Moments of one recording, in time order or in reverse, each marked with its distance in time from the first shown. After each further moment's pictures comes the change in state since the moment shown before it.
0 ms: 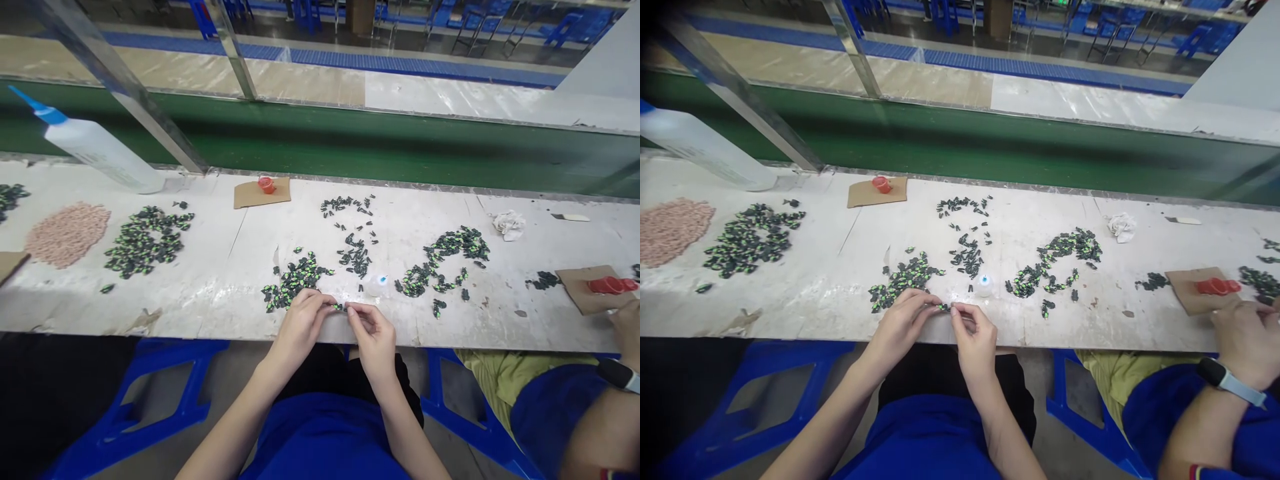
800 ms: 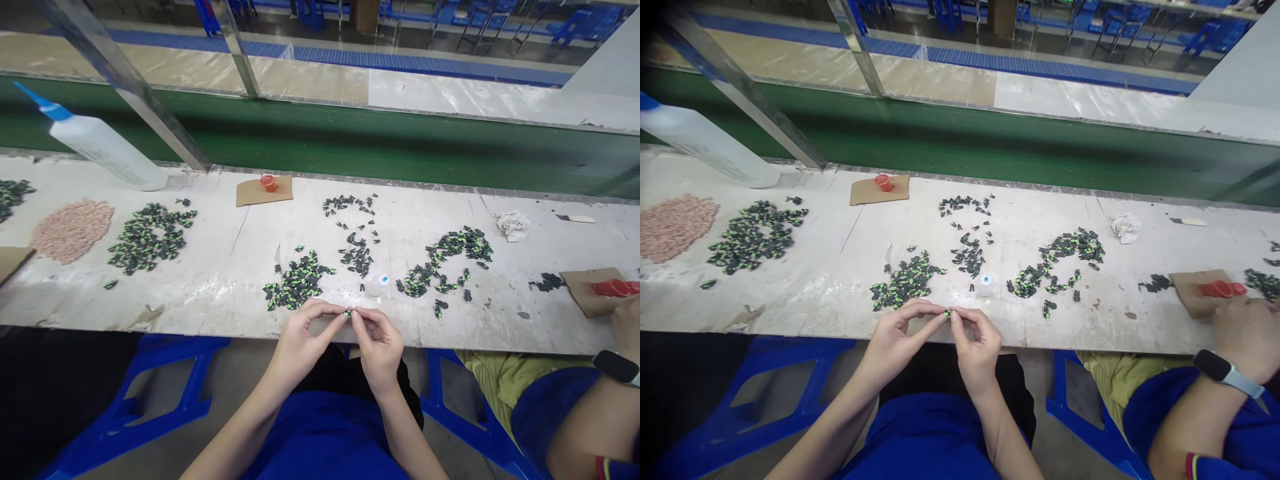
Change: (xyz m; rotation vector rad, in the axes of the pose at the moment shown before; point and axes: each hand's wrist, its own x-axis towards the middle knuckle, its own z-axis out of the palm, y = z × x) left_hand -0.006 0.034 -0.003 -0.432 0.131 -0.258; right_hand -0.009 -0.001 0.000 0.038 0.080 -0.193
